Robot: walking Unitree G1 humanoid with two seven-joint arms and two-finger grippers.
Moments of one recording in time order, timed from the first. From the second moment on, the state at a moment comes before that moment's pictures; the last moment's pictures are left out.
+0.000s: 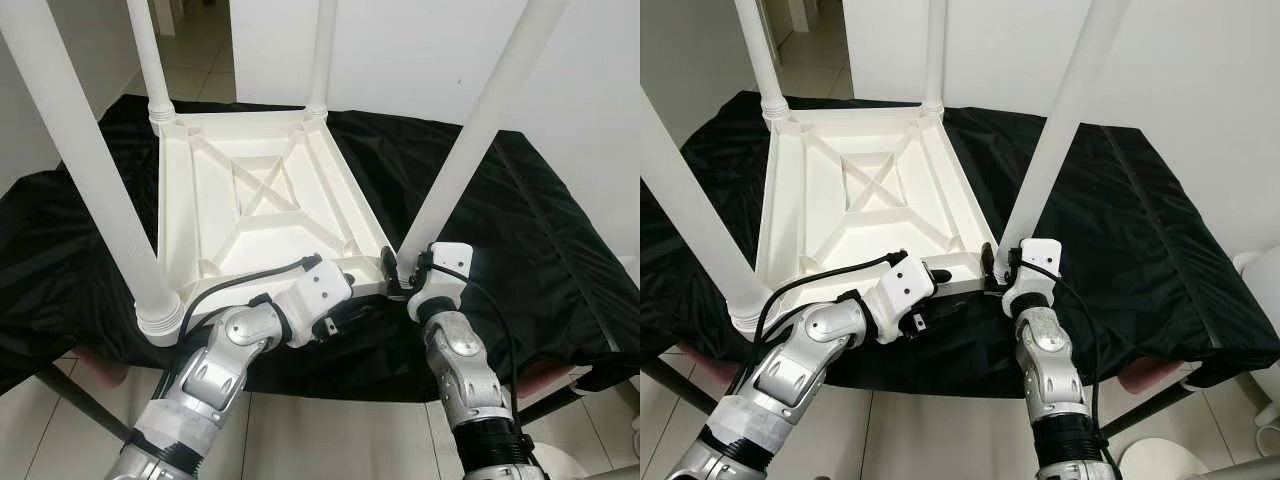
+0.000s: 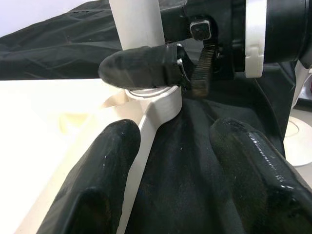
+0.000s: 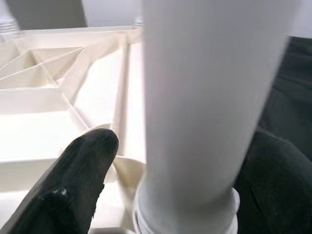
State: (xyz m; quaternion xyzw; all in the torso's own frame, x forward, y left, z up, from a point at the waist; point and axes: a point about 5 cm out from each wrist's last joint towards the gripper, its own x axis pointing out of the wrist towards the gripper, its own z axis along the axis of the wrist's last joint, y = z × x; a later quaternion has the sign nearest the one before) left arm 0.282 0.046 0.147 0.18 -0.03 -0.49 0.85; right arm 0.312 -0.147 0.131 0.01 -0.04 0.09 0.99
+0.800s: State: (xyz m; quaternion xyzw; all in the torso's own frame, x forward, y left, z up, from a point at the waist) left arm 0.288 0.045 0.149 0.20 -0.03 -0.49 0.85; right arm 0.343 -0.179 0.136 -0.09 0.00 0.25 0.96
